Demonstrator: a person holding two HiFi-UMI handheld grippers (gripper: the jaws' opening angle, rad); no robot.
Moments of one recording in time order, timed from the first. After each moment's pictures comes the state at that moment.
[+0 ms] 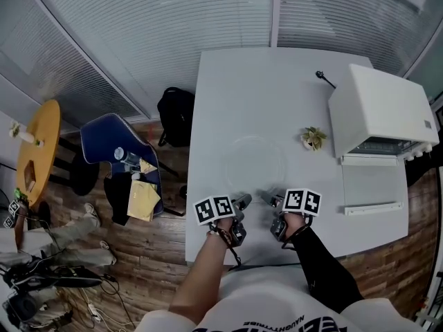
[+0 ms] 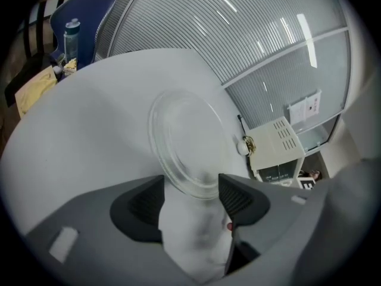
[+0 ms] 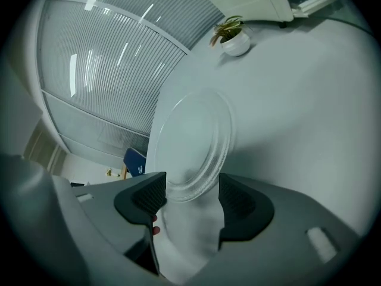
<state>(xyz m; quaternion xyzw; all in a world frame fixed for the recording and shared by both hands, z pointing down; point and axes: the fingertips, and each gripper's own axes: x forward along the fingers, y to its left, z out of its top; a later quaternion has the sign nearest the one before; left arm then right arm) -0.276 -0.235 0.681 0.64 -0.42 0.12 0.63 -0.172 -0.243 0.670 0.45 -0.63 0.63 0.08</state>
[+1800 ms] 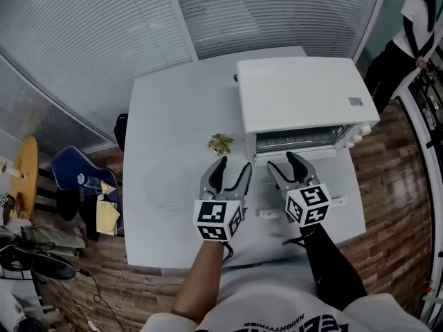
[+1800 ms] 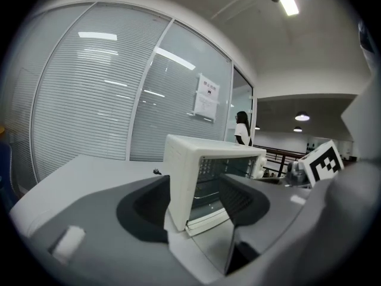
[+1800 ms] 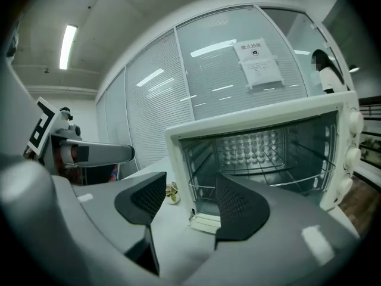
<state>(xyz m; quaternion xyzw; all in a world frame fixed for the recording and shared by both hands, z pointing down) 0.049 -0.286 0.451 0.89 -0.44 0.07 0.13 0.168 -0.275 0.477 0.58 -0.80 0.15 0.05</state>
